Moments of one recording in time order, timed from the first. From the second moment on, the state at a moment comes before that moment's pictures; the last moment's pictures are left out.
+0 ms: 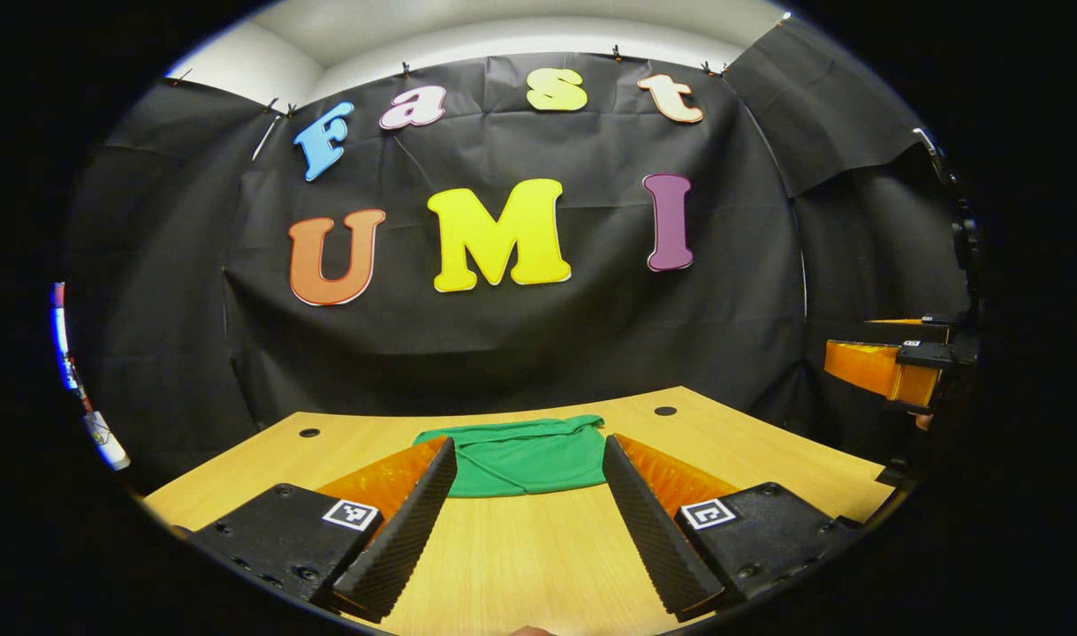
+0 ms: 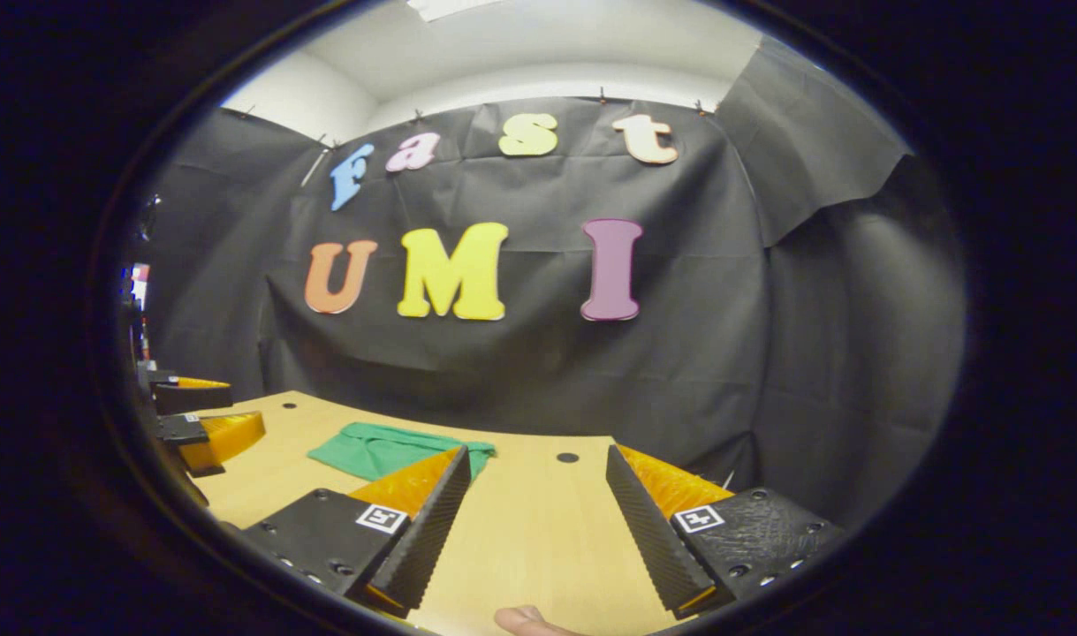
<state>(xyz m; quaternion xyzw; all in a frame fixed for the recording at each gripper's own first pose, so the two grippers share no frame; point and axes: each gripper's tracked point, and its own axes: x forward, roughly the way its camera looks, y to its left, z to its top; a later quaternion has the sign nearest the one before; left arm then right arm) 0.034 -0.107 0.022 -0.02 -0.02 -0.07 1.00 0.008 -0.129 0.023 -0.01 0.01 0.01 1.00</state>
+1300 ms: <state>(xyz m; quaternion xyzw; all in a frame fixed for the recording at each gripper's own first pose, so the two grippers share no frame) -0.011 -0.072 0.005 -0.02 -0.03 -0.04 1.00 -0.039 -0.025 -0.001 0.03 0.02 0.13 0.99</state>
